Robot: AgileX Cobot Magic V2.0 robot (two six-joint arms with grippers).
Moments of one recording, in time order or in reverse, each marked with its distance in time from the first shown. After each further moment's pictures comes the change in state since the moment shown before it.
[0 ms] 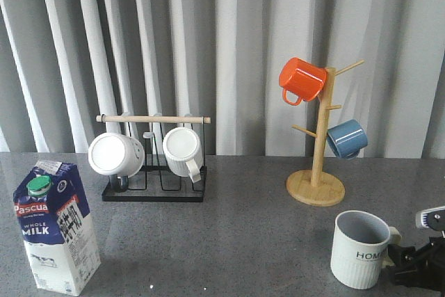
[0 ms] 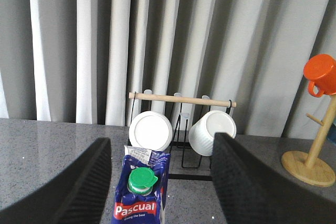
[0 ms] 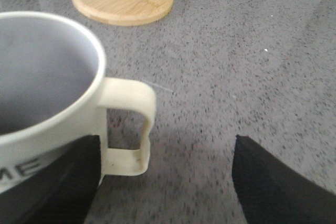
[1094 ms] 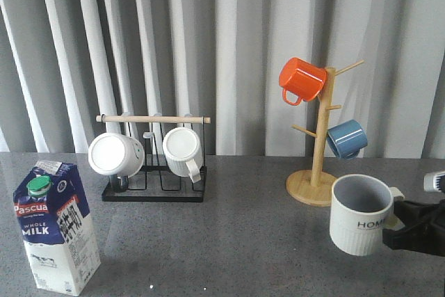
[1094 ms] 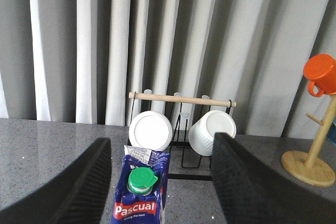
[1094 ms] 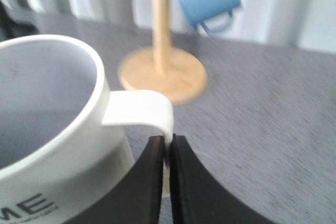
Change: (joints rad) left arm 0.000 0.000 0.000 0.000 0.000 0.000; right arm 0.000 -0.131 -0.063 -0.383 -0.083 0.449
